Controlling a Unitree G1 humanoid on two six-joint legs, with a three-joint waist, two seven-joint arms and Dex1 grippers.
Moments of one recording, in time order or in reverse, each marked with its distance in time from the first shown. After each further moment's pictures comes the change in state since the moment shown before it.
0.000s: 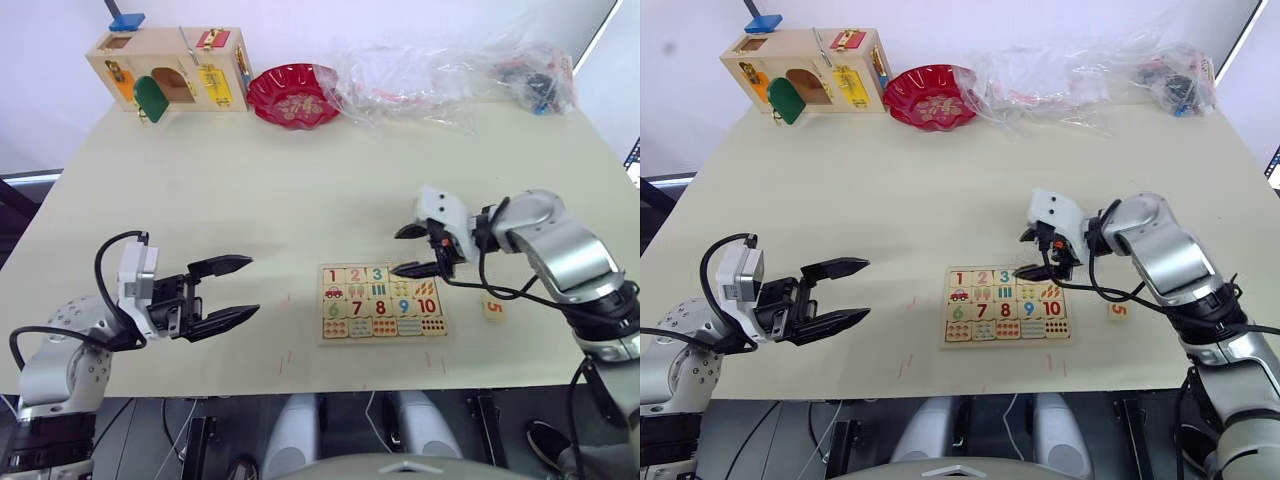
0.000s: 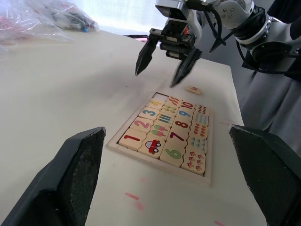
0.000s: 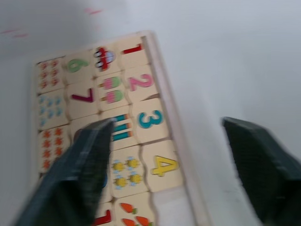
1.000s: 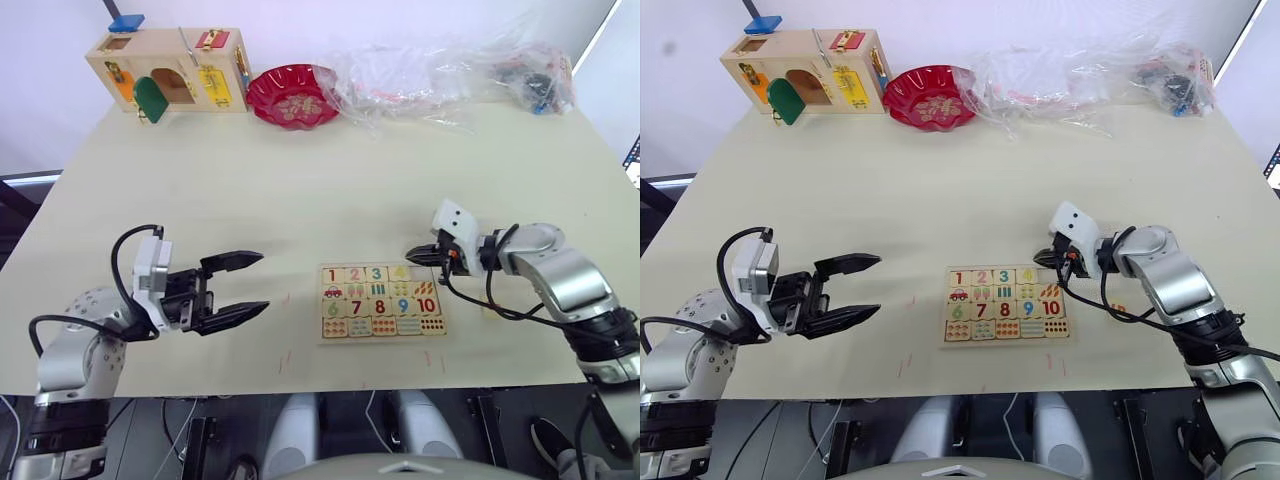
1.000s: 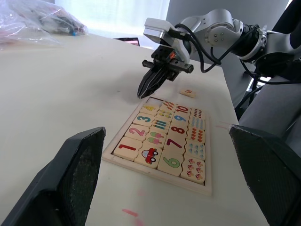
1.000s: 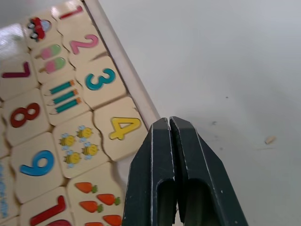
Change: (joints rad) left arm -0.063 -0.018 -0.051 0.033 0.019 -0.008 -0.018; right arm 0.132 0.012 -0.015 0.142 0.026 -0.150 -0.179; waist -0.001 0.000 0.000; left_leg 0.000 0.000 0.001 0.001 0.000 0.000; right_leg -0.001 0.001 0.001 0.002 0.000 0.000
